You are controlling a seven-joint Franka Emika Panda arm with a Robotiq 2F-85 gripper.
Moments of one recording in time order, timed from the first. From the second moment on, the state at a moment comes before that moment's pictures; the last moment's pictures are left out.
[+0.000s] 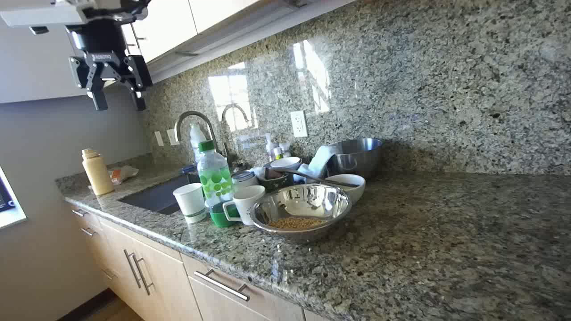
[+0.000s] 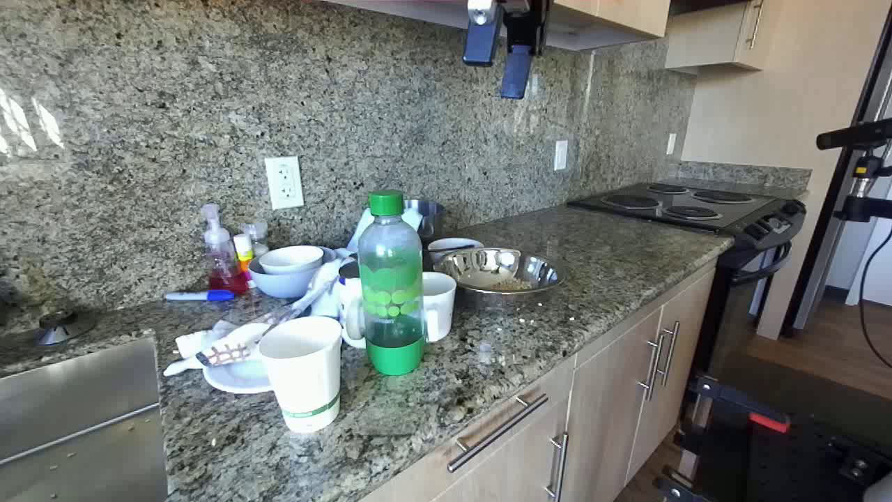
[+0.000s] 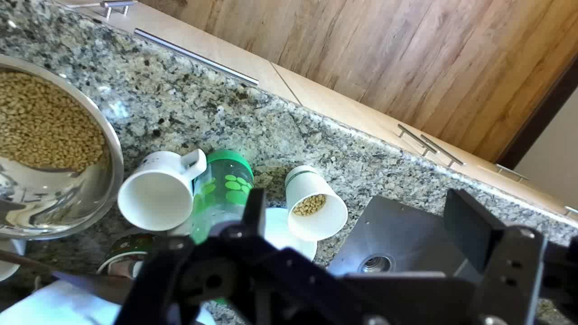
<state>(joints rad) 0.23 -0.54 0.07 -2.38 0.23 1.97 -0.06</state>
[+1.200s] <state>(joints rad) 0.23 -0.33 0.16 -2.27 0.23 2.06 -0.04</state>
